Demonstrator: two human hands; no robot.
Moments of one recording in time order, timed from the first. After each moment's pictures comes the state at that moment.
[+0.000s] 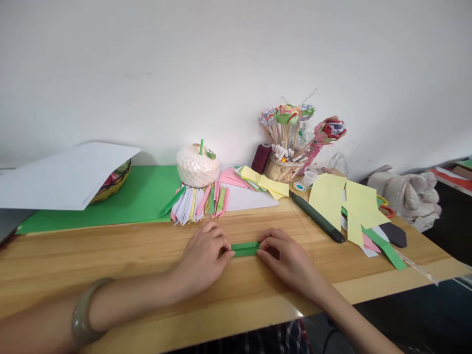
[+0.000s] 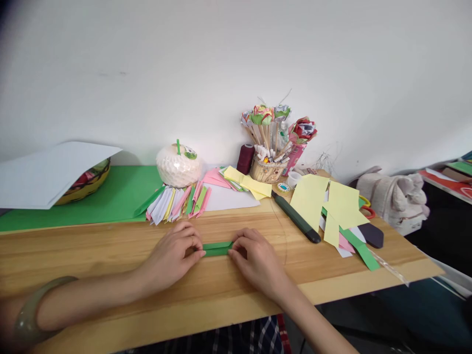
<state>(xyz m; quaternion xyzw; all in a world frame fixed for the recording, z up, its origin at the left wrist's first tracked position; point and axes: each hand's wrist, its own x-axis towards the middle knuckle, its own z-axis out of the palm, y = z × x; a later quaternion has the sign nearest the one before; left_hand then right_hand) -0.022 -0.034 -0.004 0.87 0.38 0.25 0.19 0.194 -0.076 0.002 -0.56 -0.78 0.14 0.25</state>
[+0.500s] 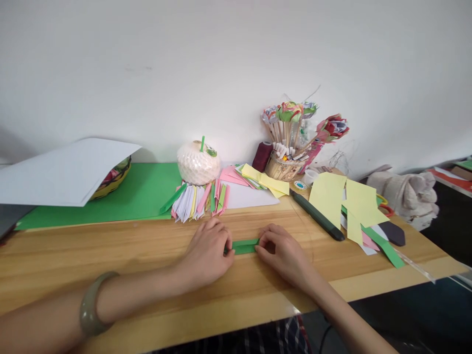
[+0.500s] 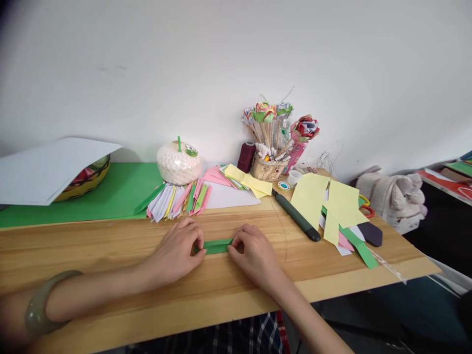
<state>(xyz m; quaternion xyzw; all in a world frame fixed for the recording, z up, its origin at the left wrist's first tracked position) -0.016 -0.033 -0.003 0.88 0.39 0.22 0.17 0.186 -0.071 0.001 -0.59 -0.76 0.12 0.25</state>
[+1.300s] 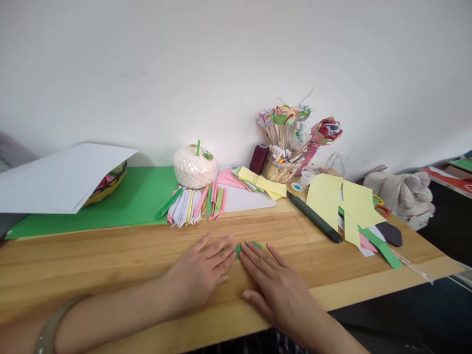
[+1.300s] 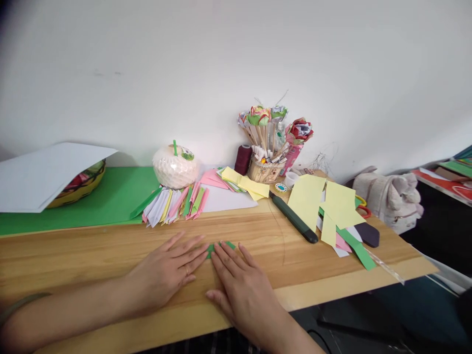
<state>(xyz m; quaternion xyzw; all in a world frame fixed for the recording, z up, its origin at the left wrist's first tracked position) -0.044 -0.040 -0.024 0.97 0.18 0.15 -0.07 0.171 -0.112 0.000 -0.47 -0.87 0.02 0.11</state>
